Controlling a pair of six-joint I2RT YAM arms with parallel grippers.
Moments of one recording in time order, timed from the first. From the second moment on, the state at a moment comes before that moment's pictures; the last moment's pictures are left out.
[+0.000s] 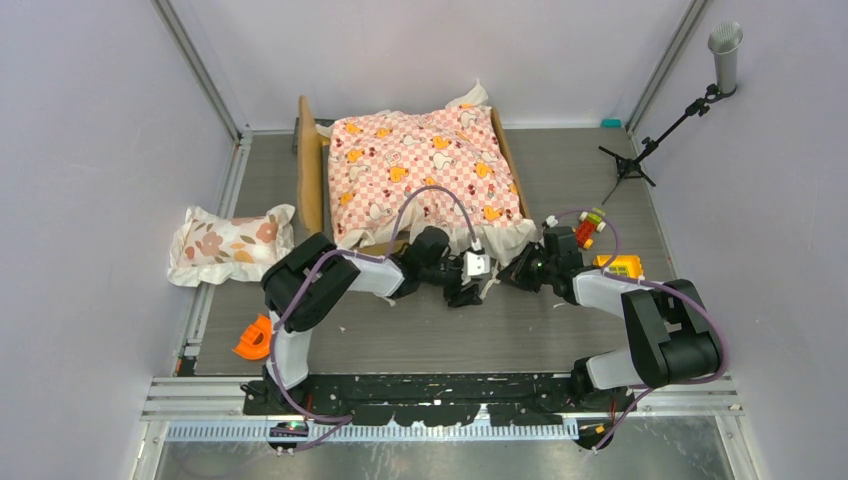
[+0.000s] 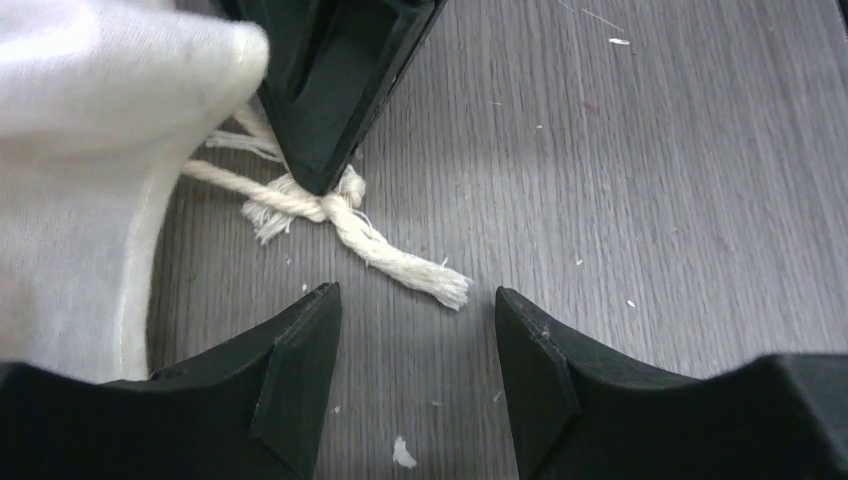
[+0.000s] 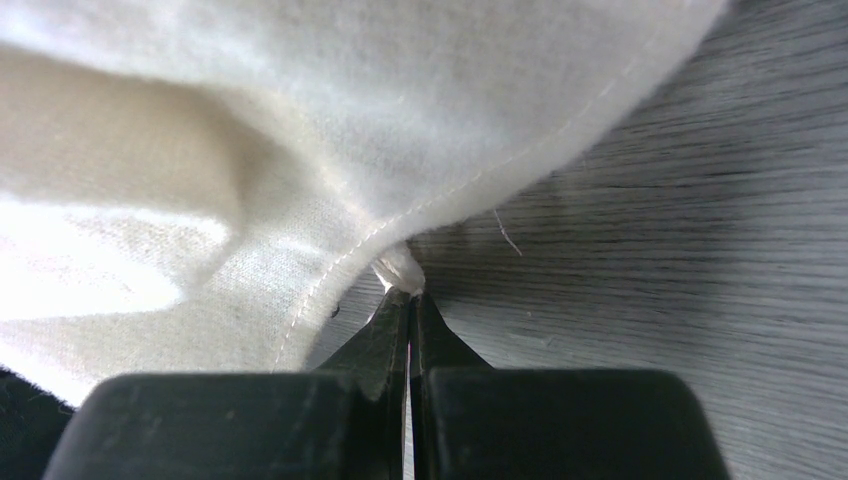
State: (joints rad) left arm -0.83 1.96 0.90 0.55 0.68 0.38; right arm 0.23 1.40 0.45 0.13 -0.34 0.78
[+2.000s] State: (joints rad) left arm -0.87 2.12 1.41 -0.11 0.59 0.88; right arm 0.23 1.42 0.46 0.13 -0.36 0.78
